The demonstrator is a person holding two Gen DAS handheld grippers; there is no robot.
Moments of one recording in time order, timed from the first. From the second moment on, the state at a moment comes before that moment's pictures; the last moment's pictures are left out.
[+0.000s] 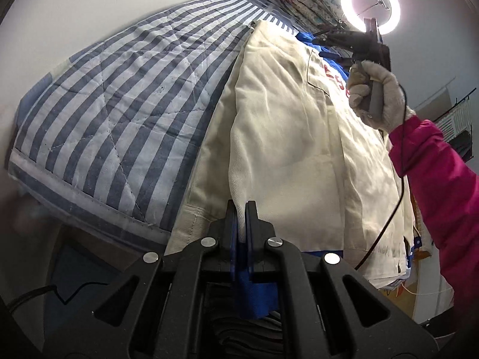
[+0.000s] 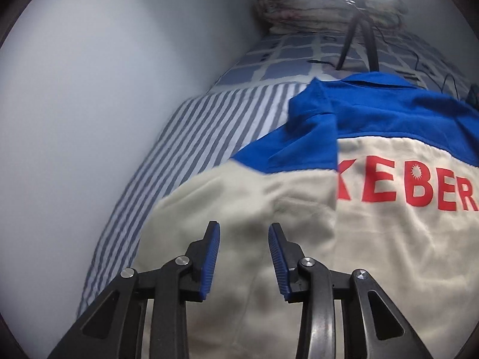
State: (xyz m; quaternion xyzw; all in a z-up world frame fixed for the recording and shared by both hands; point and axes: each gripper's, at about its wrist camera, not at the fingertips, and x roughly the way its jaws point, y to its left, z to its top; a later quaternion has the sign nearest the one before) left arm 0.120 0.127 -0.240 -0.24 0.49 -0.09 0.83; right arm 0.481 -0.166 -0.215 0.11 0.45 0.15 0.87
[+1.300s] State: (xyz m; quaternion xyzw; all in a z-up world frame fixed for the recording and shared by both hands) left arm 0.129 0.171 -0.260 -0.34 0.49 -0.06 0.80; right arm 0.224 -0.071 -0.244 -0.04 0.55 0.37 0.75
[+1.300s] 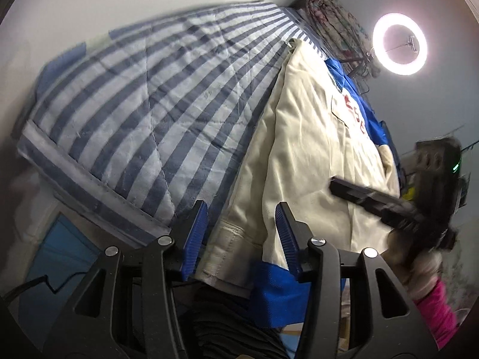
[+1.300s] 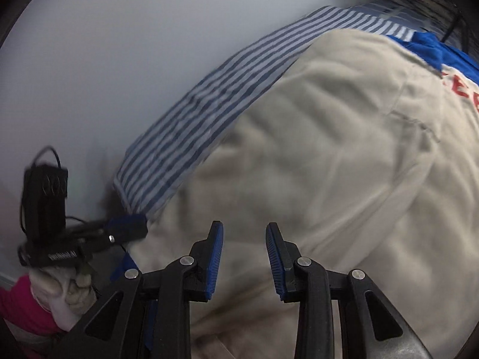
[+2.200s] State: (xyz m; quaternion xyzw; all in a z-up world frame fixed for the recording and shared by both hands) left arm 0.098 0.128 -0.223 -0.27 0.44 -0.12 0.85; right arm 0.226 -0.092 -0.263 0.02 0.60 0.31 0.74
